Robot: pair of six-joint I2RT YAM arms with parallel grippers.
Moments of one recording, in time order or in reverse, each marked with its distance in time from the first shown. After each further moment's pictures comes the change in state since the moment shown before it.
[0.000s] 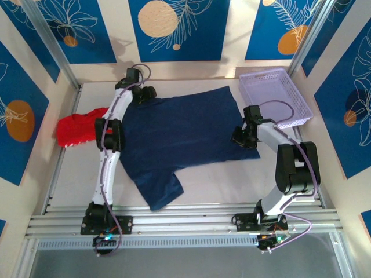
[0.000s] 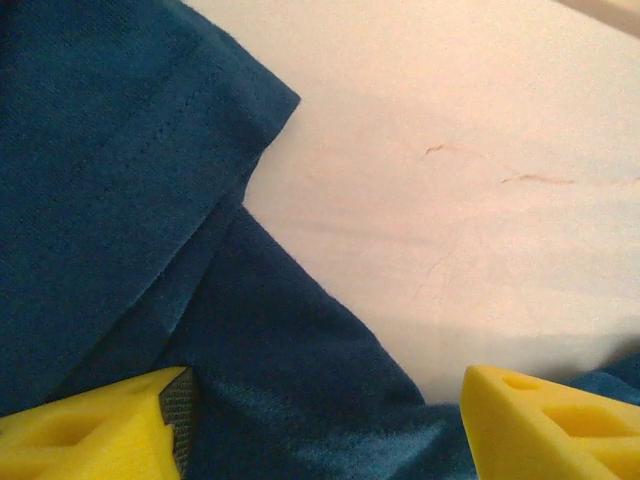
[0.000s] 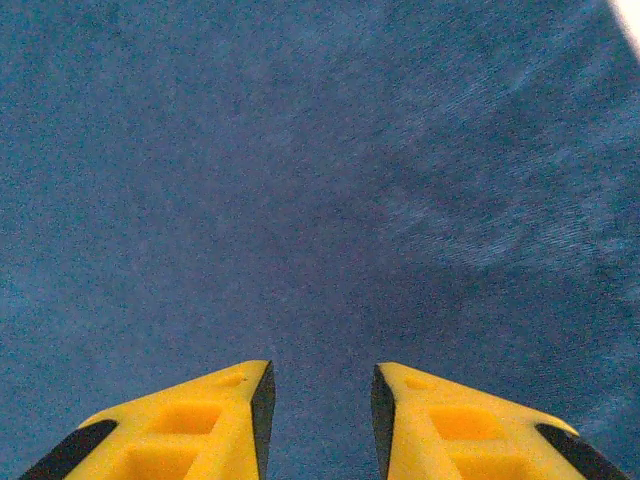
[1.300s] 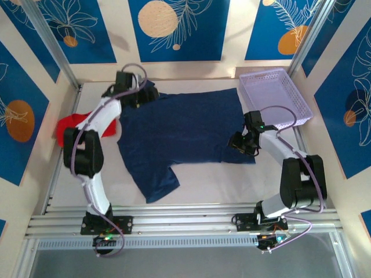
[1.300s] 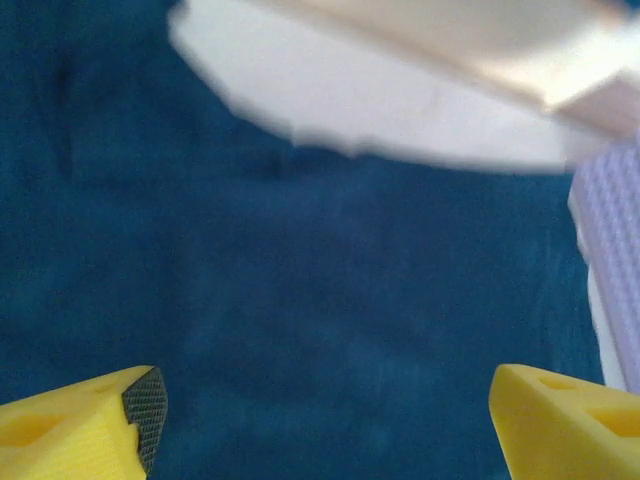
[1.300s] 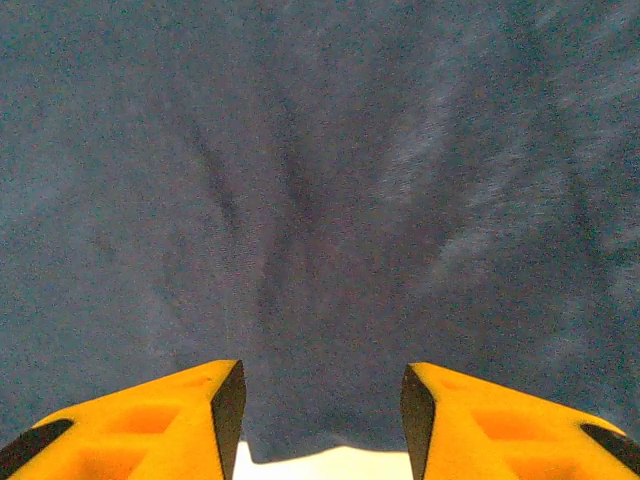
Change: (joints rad) left arm -0.092 -0.898 -1.143 0.407 0.070 -0.085; right arm 0.023 -0.132 -0.101 -0.029 -0.047 0.039
